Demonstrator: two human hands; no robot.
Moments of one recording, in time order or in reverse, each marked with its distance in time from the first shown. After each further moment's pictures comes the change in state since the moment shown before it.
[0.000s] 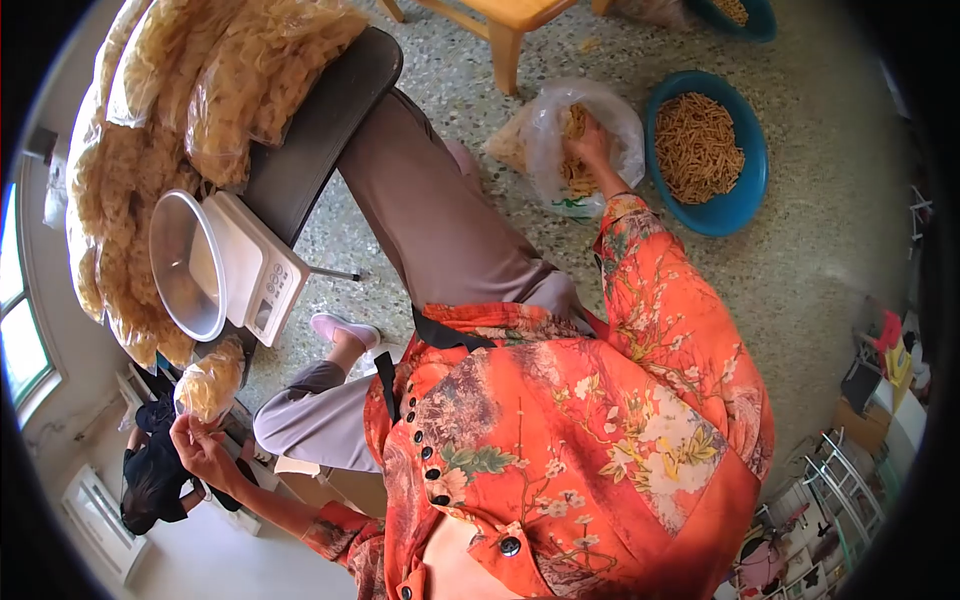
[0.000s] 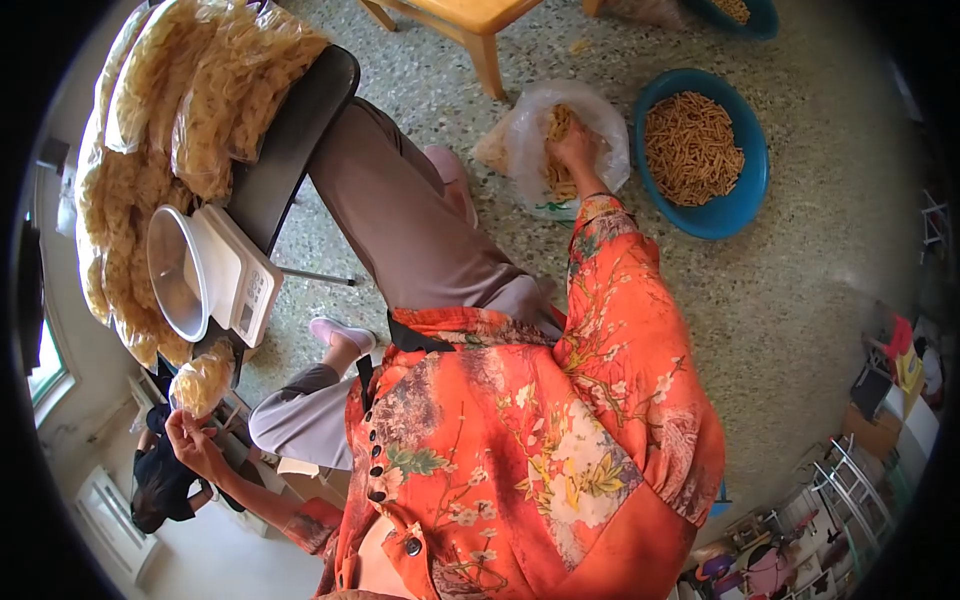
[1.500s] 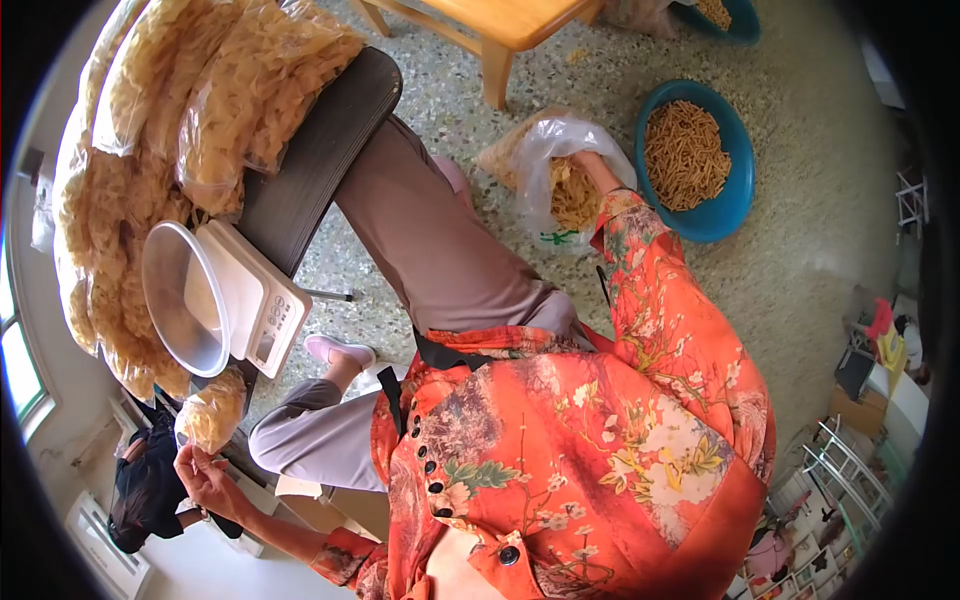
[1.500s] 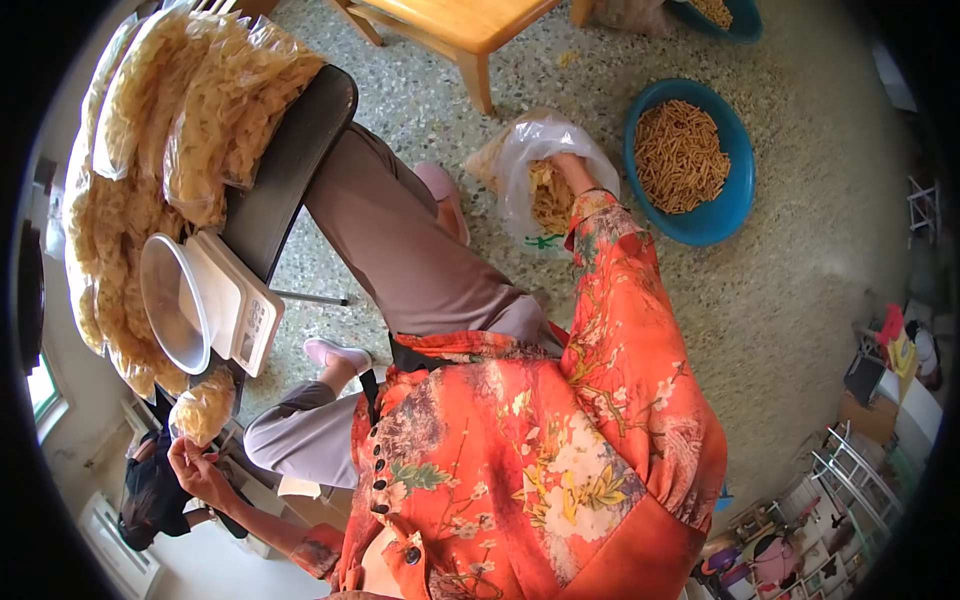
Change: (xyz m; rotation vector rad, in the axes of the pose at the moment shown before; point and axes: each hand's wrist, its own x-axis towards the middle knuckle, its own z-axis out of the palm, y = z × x) left_hand 0.012 0.015 -0.017 0.038 0.081 0.019; right_hand 0.002 -0.023 0.015 -0.002 0.025 -0.087
